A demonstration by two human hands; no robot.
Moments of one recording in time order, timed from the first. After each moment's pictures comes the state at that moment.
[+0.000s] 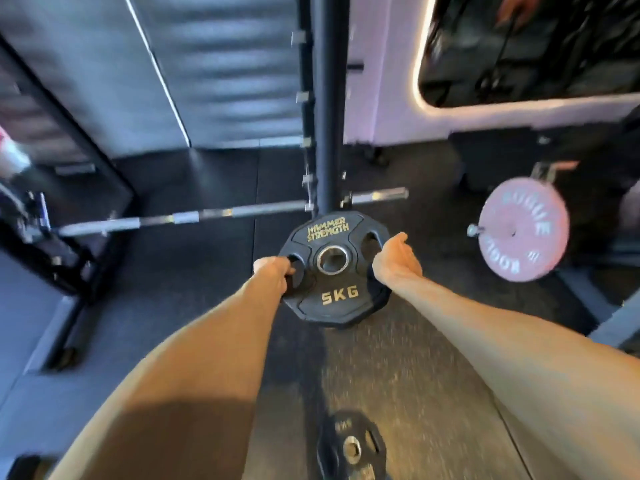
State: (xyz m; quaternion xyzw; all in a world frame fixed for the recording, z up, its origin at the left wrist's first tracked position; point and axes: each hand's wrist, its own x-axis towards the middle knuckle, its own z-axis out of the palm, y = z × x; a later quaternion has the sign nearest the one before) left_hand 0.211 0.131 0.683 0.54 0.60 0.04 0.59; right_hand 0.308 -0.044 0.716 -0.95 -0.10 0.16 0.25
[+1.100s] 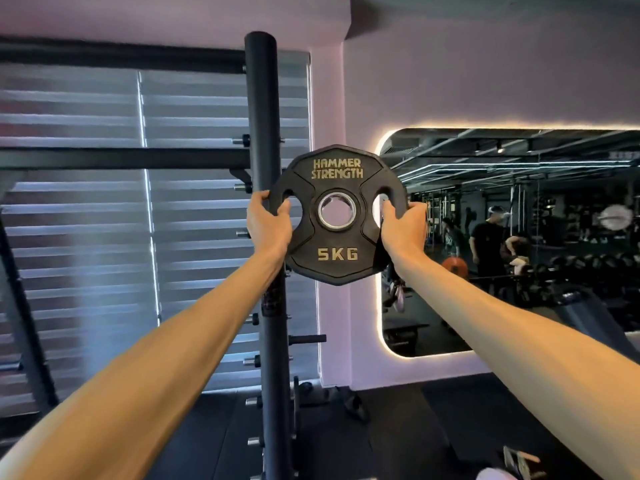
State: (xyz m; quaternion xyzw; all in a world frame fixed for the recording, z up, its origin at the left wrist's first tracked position) left_hand 0.457 0.047 1.299 0.64 0.15 0.63 0.43; right_hand 0.559 -0.121 1.286 -0.61 -0.22 -0.19 0.74
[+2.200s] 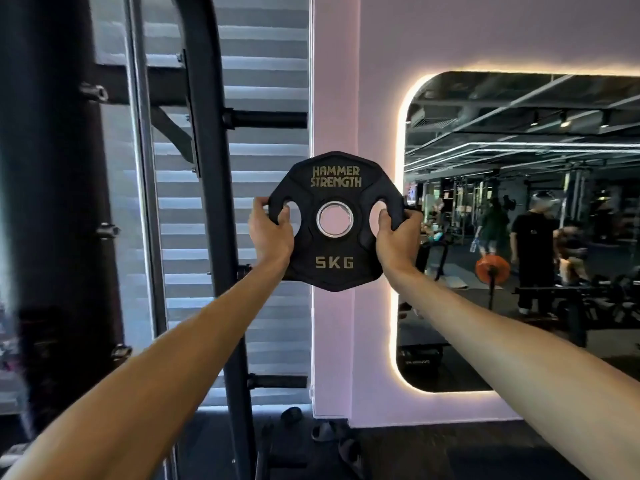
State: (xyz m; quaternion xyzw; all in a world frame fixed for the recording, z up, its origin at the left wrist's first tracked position) left_hand 1.024 0.295 1.248 0.63 0.20 0.64 0.40; right_hand 1.139 0.154 1.237 -0.62 -0.23 -0.19 0.72
